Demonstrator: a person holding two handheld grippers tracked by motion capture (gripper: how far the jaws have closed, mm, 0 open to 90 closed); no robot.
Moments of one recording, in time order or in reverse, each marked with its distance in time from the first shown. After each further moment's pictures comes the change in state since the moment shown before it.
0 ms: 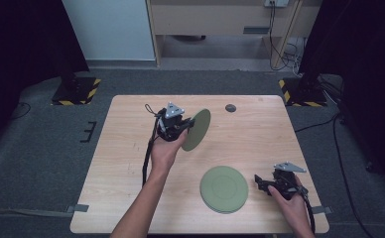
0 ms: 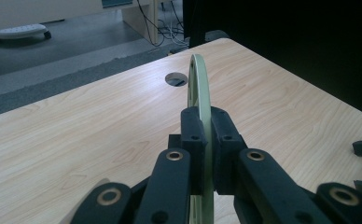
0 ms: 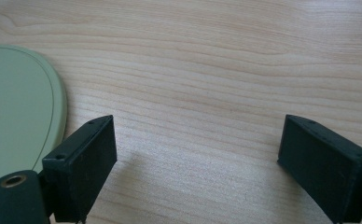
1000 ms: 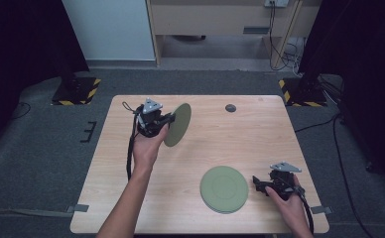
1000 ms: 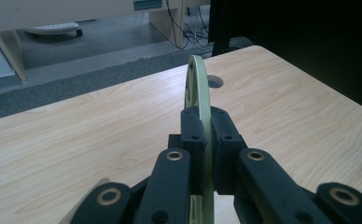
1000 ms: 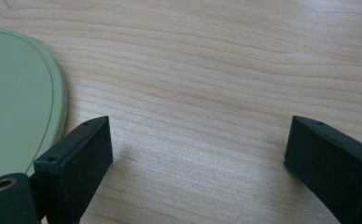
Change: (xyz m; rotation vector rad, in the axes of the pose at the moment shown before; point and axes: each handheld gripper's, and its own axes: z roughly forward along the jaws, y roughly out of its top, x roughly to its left) left arm 0.040 -0.002 -0.035 -0.020 0.085 -0.057; right arm 0.007 0.001 0.003 0.027 -0.023 -0.046
